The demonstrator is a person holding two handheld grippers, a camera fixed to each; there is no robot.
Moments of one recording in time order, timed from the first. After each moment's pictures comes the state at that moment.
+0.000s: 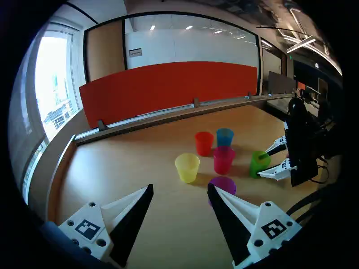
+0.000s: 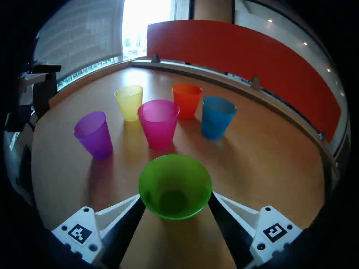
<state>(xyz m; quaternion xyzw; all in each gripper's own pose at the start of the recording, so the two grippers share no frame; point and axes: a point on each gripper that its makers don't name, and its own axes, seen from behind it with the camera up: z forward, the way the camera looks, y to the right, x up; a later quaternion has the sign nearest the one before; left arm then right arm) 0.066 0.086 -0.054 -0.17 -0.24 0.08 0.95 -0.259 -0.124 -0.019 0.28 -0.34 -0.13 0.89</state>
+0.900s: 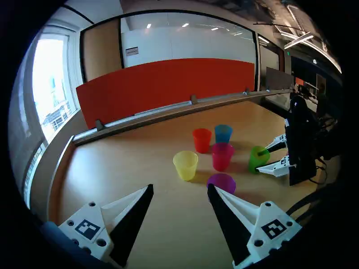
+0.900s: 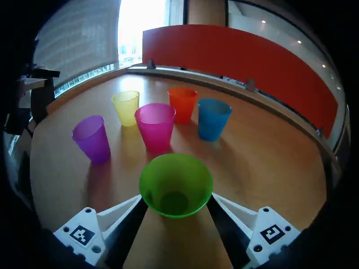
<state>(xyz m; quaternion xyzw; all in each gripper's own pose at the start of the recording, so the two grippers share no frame) 0.062 0.090 -0.056 -0.18 -0.25 0.10 0.95 -0.257 -0.124 -0.015 0.27 -0.32 -0.11 0.90</state>
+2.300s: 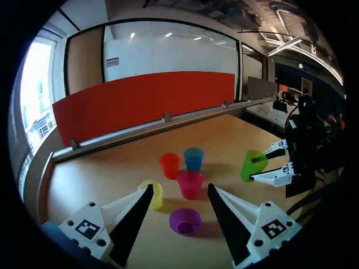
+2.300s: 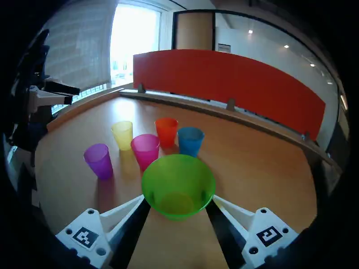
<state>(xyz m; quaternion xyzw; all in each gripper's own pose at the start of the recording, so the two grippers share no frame) 0.093 0.201 -0.024 -0.25 -0.21 0.08 0.94 -0.170 -0.079 -0.034 0.24 -0.26 -0.08 0.93</state>
